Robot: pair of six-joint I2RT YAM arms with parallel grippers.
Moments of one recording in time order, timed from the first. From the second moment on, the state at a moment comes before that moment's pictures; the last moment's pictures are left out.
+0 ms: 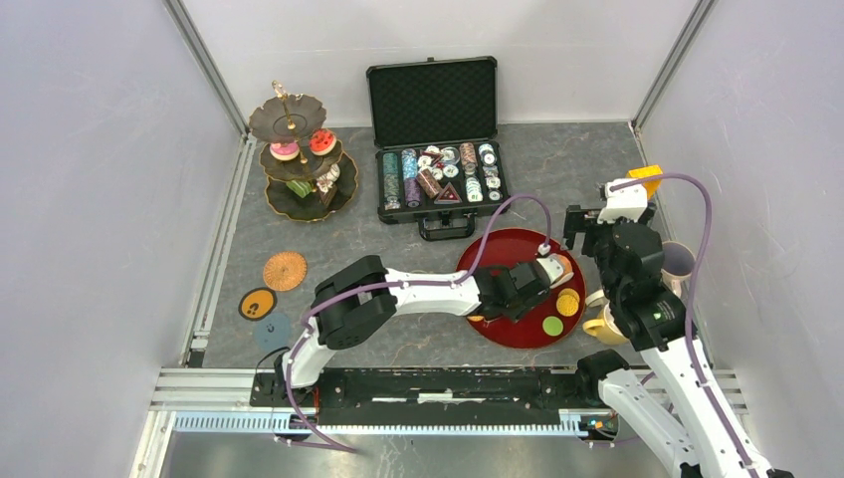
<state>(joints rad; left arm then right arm) -1.25 2.12 1.50 -0.24 -0.26 -0.20 0.33 0.63 0.78 -0.40 0.40 -0.01</state>
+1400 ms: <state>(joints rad) -0.63 1.22 1.24 -0.94 -0.18 -0.29 0.33 1.02 0.75 0.27 0.31 0.09</state>
